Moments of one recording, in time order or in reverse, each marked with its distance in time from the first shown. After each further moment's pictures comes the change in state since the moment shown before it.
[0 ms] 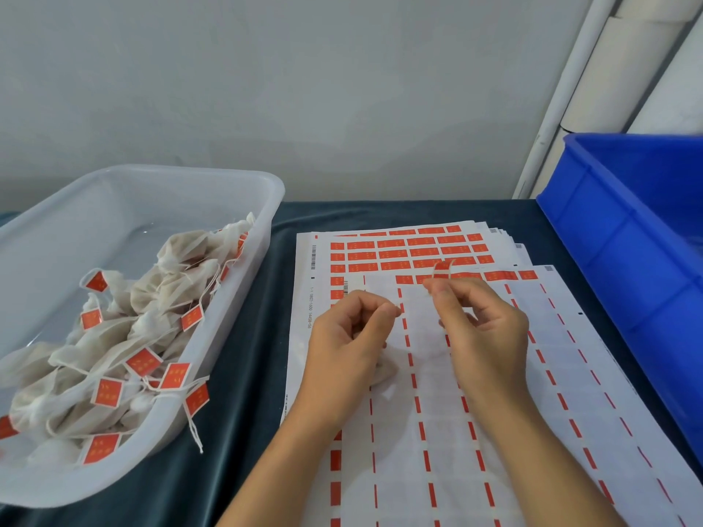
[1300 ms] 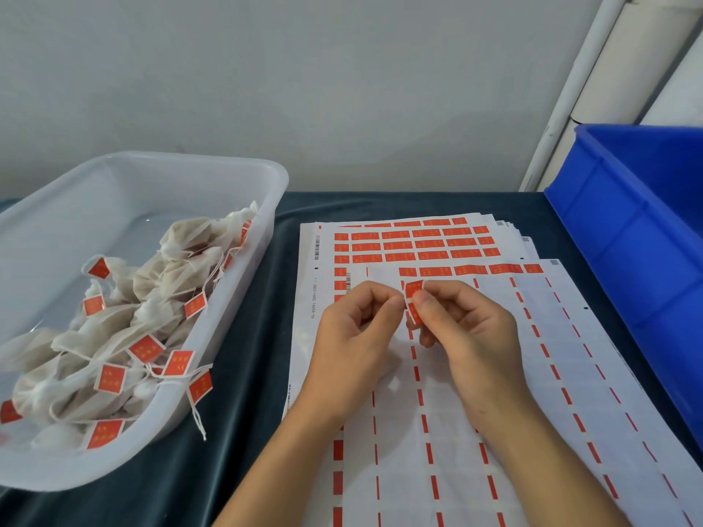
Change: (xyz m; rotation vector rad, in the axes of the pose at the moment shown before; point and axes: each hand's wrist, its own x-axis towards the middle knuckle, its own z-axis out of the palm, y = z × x) left_hand -0.001 0.000 -0.002 -0.032 -0.095 0.064; right_hand -0.016 -0.016 0.004 0.172 -0.199 0.145
